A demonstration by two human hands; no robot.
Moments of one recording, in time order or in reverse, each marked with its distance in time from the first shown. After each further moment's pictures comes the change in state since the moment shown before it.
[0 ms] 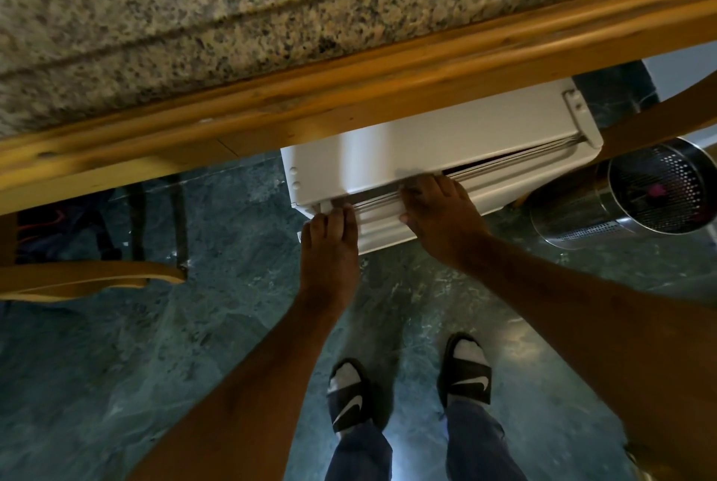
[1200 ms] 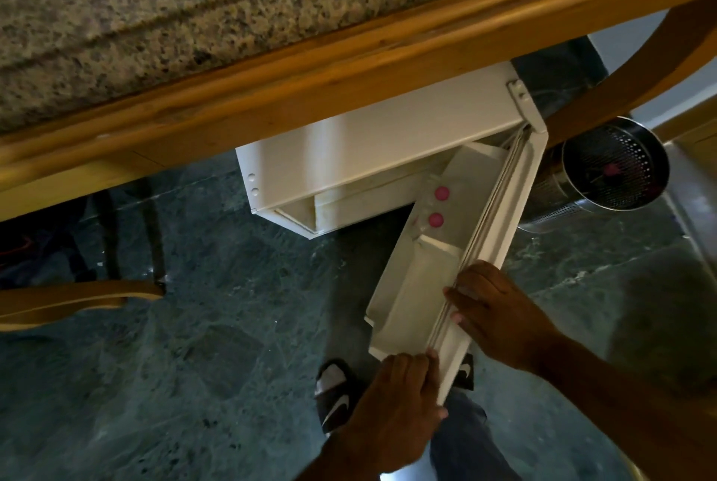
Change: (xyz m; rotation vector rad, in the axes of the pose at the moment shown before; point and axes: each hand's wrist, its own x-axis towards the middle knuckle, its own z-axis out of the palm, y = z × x) left_hand -0.161 0.122 0.031 -0.192 -0.126 0.541; right_hand -0.182 0.048 0.038 0.183 0.113 -0.110
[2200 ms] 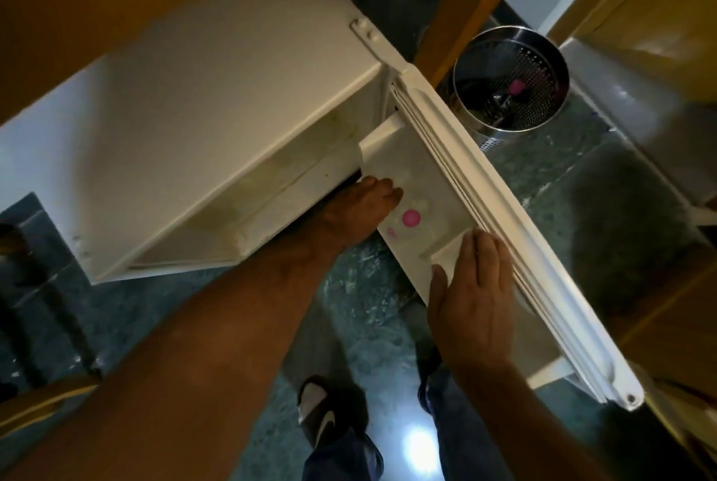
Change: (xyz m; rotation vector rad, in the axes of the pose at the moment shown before) left_hand 0.292 -0.066 0.011 0.163 -0.254 0.448; right_hand -0.030 -0.012 0.020 -0.014 0.315 1.111
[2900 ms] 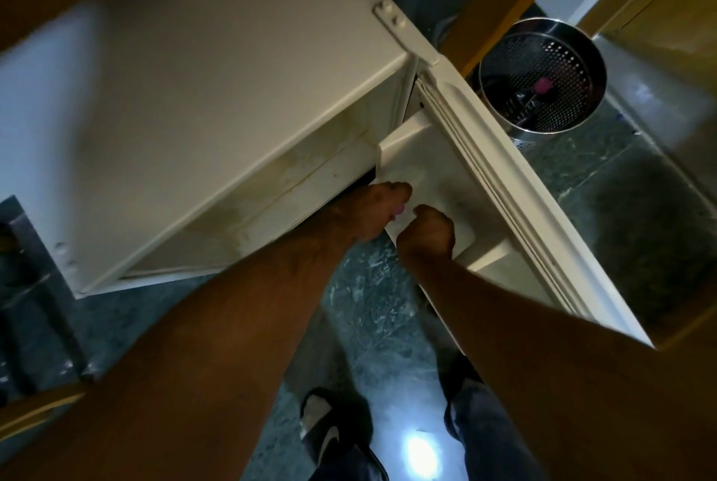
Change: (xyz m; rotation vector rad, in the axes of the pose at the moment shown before) left_hand 0.014 -0.025 0.015 -0.333 0.025 -0.041; right_hand 0.105 -0.053 0.100 0.312 -0.474 0.465
